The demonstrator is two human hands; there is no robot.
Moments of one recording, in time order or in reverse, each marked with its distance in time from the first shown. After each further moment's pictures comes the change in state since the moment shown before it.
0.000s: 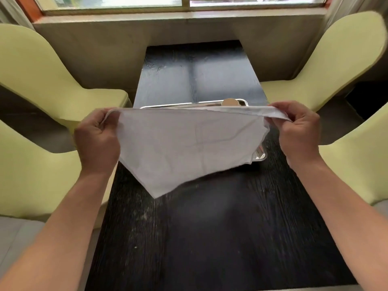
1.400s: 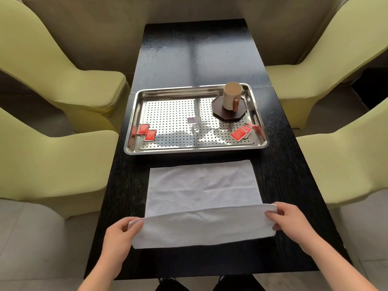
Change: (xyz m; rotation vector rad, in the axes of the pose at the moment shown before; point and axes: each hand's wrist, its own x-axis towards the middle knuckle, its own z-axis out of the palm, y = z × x) left_hand -0.233 -0.121 -0.045 -0.037 -0.498 -0.946; right_hand -0.183 0.137 -0.074 -0.453 -0.579 0.823
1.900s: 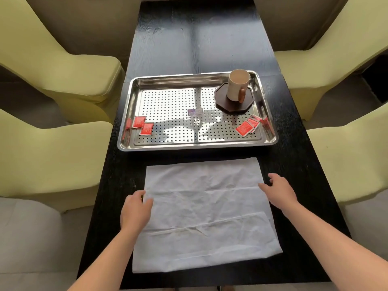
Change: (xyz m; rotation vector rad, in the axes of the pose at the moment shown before) left_hand 0.099 0.011 0.061 0.589 0.148 -0.002; right_hand 0.114 -0.030 0.027 -0.229 0.185 0.143
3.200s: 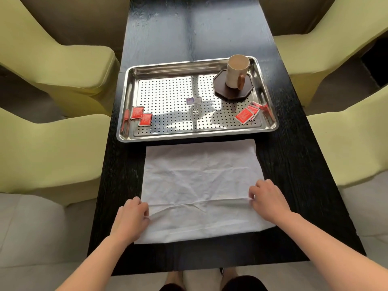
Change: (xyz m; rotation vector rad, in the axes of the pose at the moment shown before) left_hand -0.023 -0.039 -0.024 0.590 -0.212 0.440; right_hand -0.048 0.024 0.042 -0.634 -0.022 -0.507
